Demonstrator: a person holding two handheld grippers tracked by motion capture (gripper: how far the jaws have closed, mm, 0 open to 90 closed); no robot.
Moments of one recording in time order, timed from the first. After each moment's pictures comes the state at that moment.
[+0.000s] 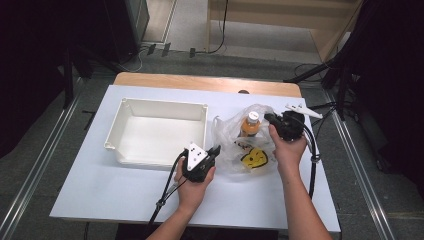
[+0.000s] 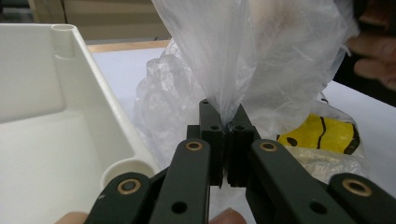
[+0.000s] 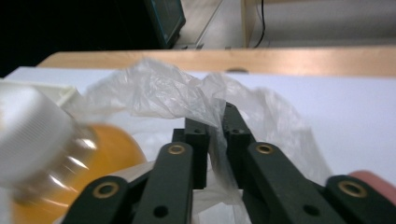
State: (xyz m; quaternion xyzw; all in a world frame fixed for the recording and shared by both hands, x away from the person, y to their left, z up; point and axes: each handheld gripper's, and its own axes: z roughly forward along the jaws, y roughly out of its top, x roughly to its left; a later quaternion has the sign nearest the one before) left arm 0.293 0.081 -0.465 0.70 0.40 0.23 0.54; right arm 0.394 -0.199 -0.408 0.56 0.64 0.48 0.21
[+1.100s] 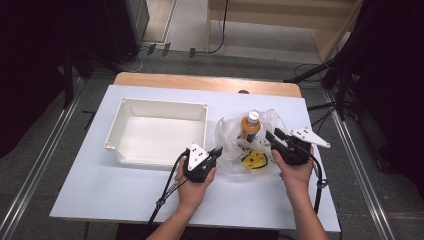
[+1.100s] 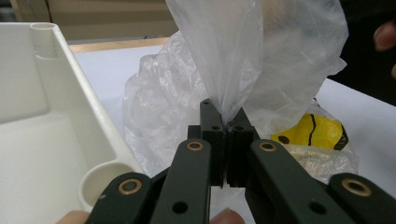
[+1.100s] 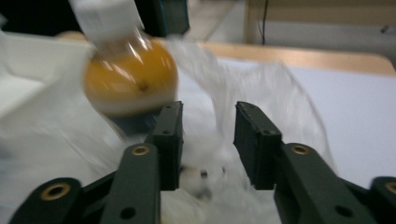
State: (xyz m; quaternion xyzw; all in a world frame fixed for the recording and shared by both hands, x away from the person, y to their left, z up) left arm 0.294 0.081 -0.466 0.71 0.39 0.22 0.55; right arm 0.328 -0.206 -0.425 0.51 0.67 0.48 0.26
